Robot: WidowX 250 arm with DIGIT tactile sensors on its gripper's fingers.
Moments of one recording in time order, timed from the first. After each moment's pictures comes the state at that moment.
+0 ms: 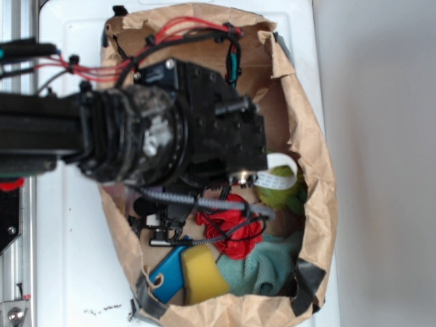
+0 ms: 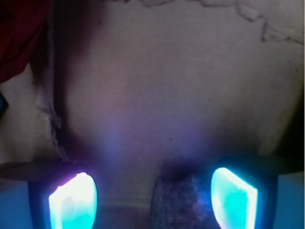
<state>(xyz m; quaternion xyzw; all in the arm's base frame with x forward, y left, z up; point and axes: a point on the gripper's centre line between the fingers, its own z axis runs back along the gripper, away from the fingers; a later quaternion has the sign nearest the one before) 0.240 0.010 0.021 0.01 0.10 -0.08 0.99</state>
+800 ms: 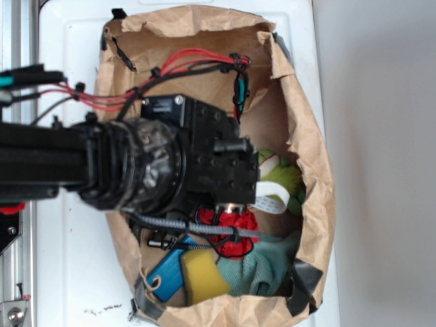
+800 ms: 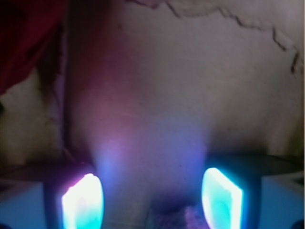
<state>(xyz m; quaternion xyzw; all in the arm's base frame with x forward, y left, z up) 0.238 0.011 0.006 0.06 0.09 -0.12 0.99</state>
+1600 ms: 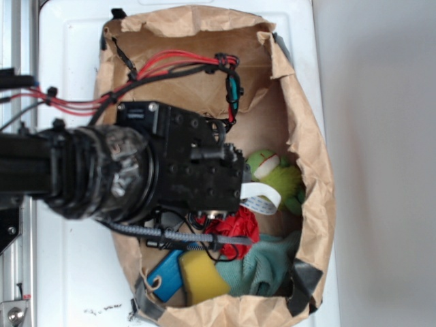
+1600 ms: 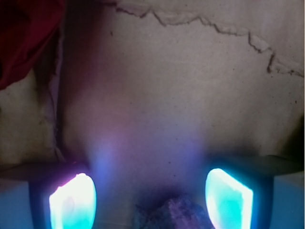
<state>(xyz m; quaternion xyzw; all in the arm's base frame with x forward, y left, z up) 0.230 0.012 0.011 0.06 0.08 -0.11 0.99</state>
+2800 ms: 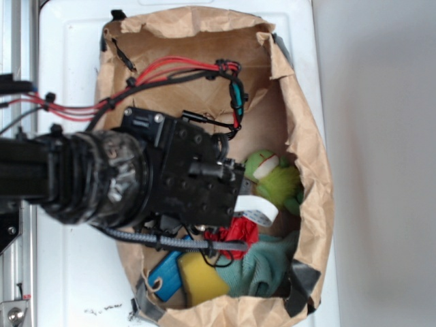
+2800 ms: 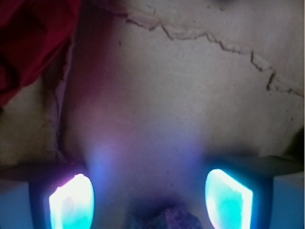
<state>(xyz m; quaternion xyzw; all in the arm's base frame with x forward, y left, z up) 0.221 0.028 0.007 0.10 0.09 -0.11 0.98</state>
